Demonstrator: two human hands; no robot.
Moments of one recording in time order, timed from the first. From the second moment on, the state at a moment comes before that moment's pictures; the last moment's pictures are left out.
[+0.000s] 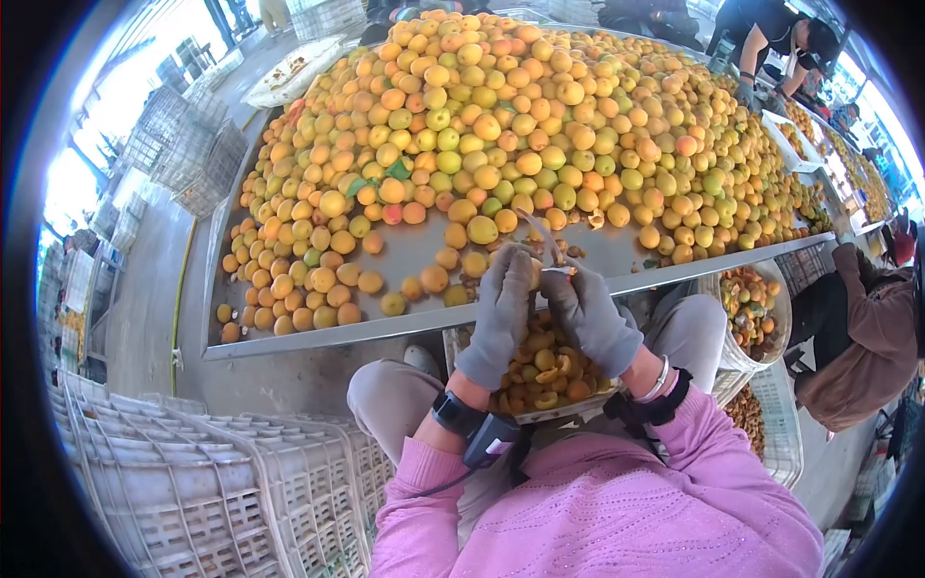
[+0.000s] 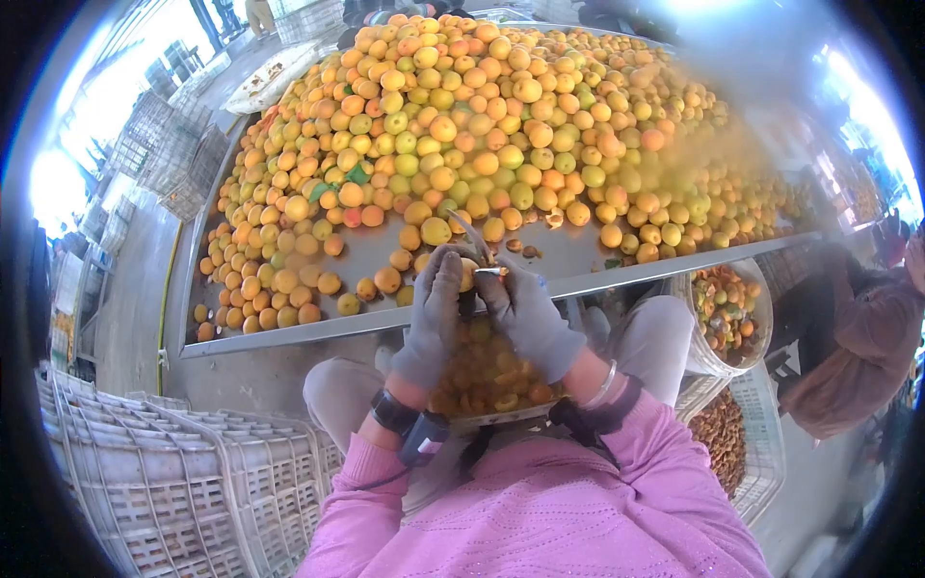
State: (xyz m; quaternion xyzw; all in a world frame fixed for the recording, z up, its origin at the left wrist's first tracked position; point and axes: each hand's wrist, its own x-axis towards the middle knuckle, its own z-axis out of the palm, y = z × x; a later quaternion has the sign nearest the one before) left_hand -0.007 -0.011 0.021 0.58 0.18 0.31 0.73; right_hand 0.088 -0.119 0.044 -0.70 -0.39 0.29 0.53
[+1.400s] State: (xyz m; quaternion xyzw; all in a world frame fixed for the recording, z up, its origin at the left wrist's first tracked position) left_hand -0.018 0.028 0.023 0.42 -0.01 0.20 0.89; right_hand 0.085 -0.135 0.053 -0.73 -0.47 0.22 0.44
